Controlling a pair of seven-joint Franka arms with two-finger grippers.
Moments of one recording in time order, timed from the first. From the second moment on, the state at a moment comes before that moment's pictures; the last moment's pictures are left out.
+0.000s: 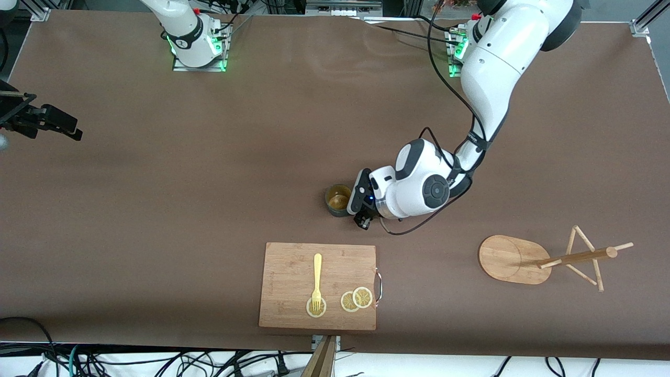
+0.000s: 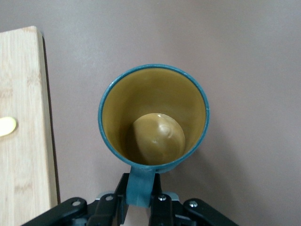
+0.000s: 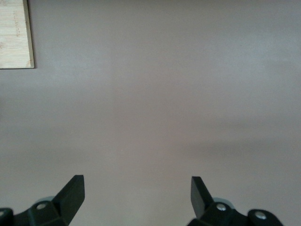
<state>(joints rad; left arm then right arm) -0.27 0.86 -0.31 -1.40 -0.32 2.31 1.60 -0.05 0.04 -0.01 -1.60 0.00 1.61 -0.01</state>
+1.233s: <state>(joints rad) 0.11 0.49 -0.22 -1.40 -0.42 1.34 1.03 -0.04 0.04 0.00 -1.60 0.00 1.61 -0.01</state>
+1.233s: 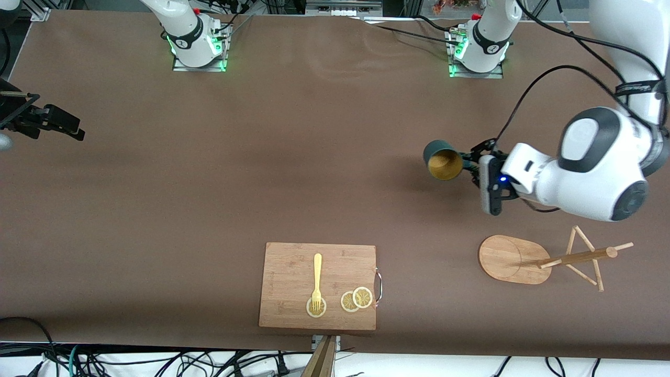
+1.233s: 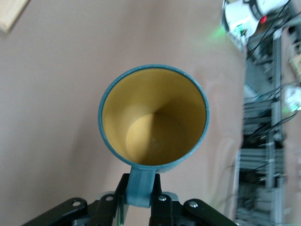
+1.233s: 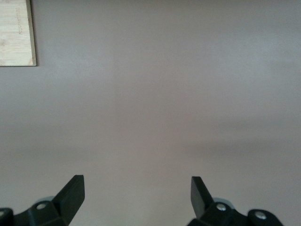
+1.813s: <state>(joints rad) 0.29 0.48 -0.01 -1.45 -0.69 1.15 0.78 -0.04 0.04 0.01 -1.60 0.00 1.60 -0.01</state>
